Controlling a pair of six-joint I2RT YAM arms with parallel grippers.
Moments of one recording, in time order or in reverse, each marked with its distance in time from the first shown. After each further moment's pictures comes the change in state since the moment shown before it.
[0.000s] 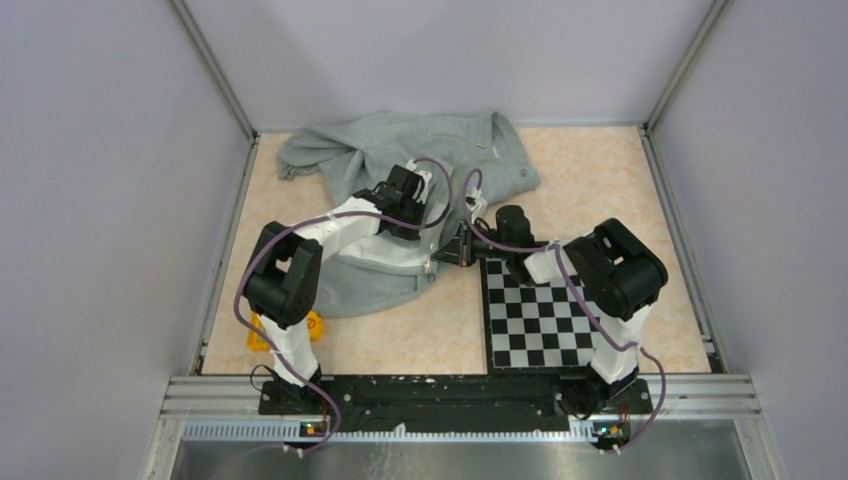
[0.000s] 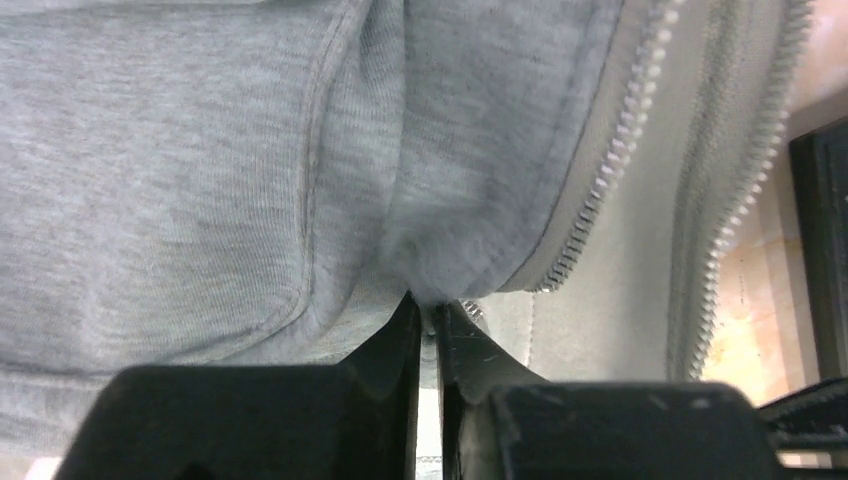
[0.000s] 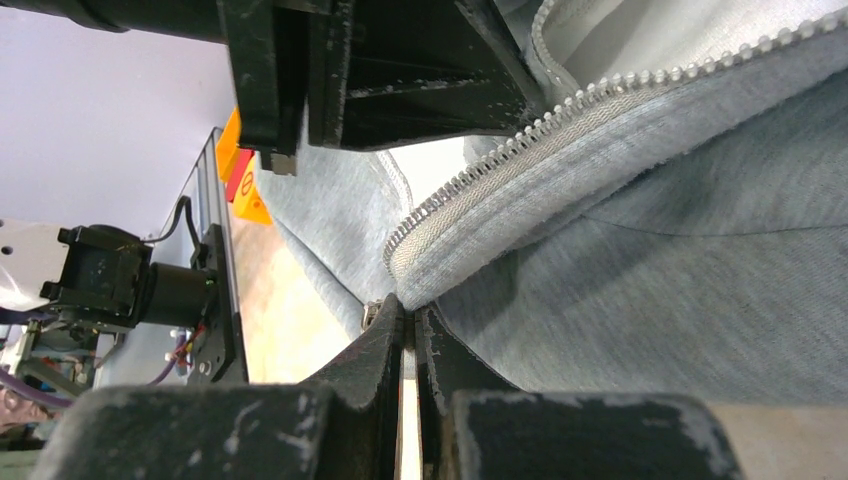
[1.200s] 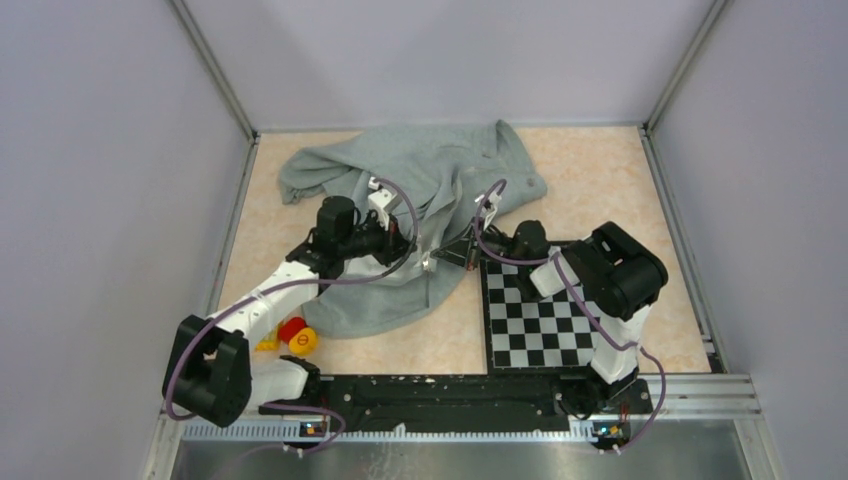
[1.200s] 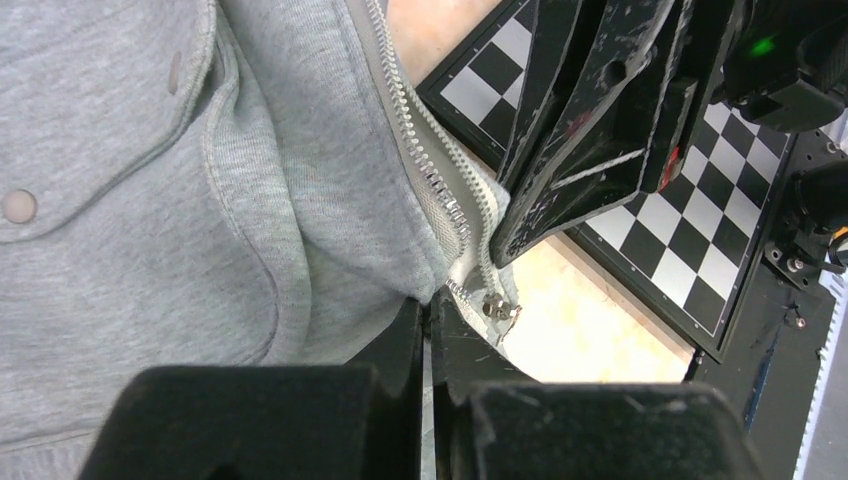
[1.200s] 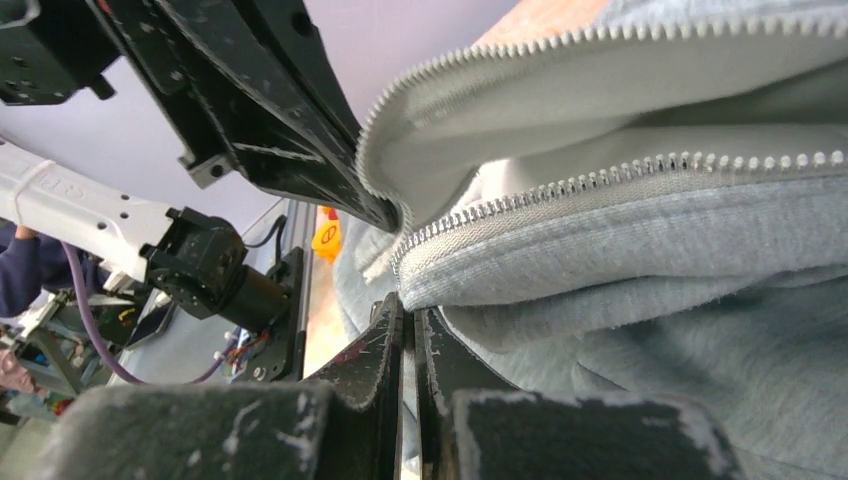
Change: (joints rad) left arm 0.127 -0.619 -0.568 0.468 0.600 0.115; right arm 0.000 0.001 -0.132 0.526 -0.080 0.138
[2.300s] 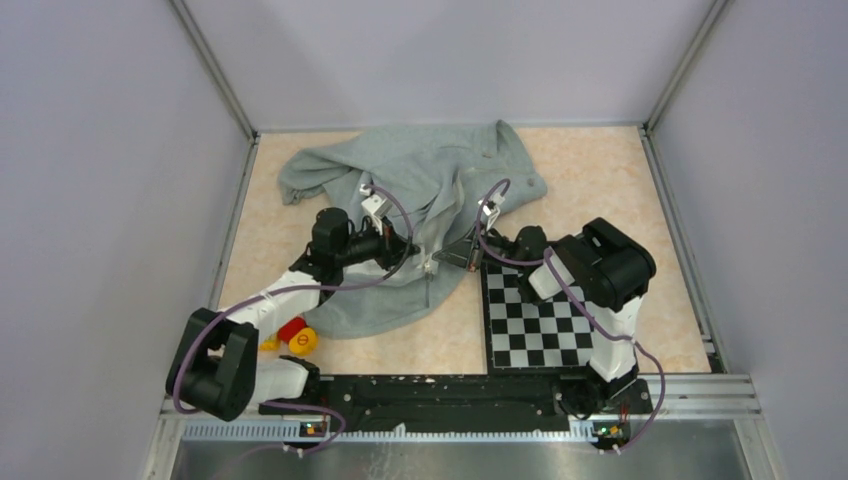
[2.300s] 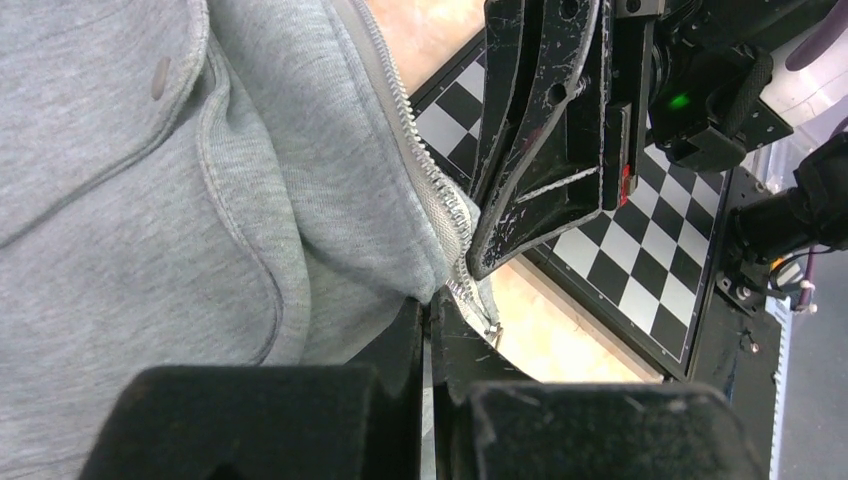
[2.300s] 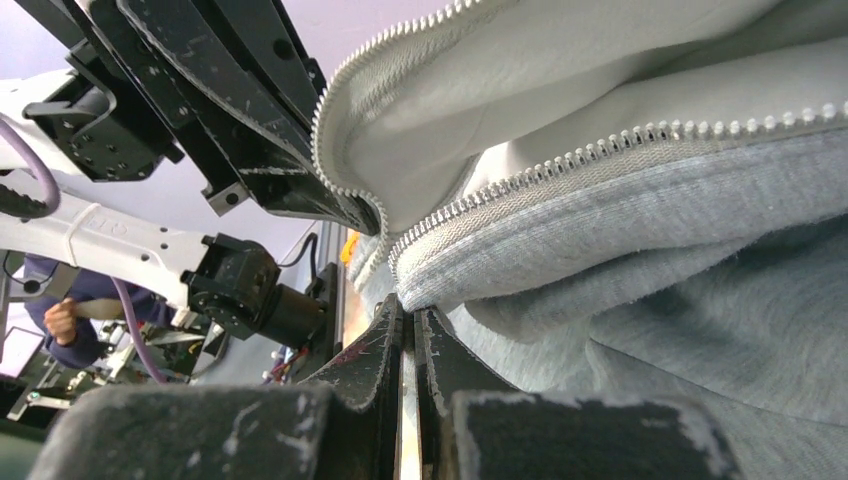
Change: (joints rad) left arm 0.032 0.029 -0.131 0.297 0.101 -0.134; right arm -0.018 0.081 -0.023 0.142 0.016 0.180
